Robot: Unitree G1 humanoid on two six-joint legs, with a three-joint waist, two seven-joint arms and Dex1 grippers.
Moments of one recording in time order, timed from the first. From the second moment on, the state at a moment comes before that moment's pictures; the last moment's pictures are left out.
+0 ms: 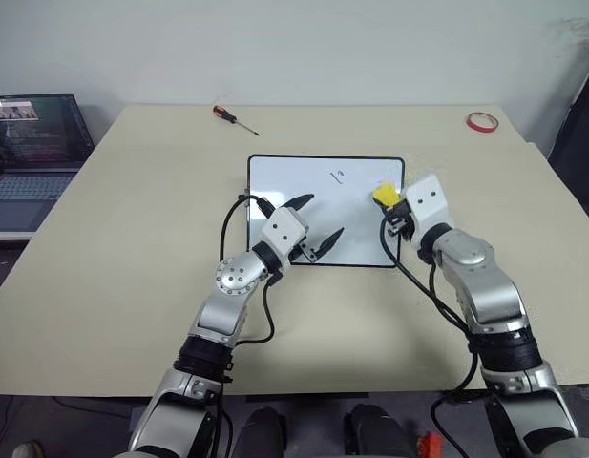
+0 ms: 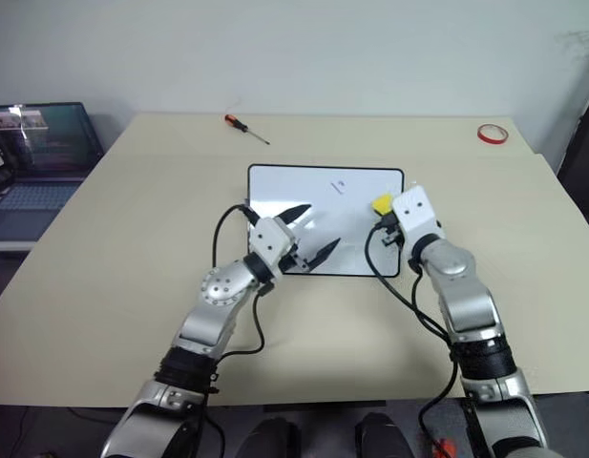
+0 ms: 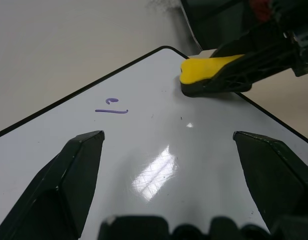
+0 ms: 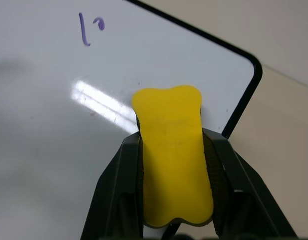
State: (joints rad) left arm -0.48 0.23 -0.17 0.21 -0.01 -0.18 -0.55; right arm -0.47 -0.36 0.09 -0.15 -0.02 0.60 0.33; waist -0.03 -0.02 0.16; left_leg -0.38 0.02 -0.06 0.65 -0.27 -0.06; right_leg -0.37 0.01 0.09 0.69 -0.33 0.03
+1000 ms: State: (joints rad) left arm -0.47 0.22 -0.17 0.23 -0.01 -0.18 -0.56; right arm -0.14 -0.38 0.06 -0.25 0.01 0.24 0.39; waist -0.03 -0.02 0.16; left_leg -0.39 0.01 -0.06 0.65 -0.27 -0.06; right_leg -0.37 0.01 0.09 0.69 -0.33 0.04
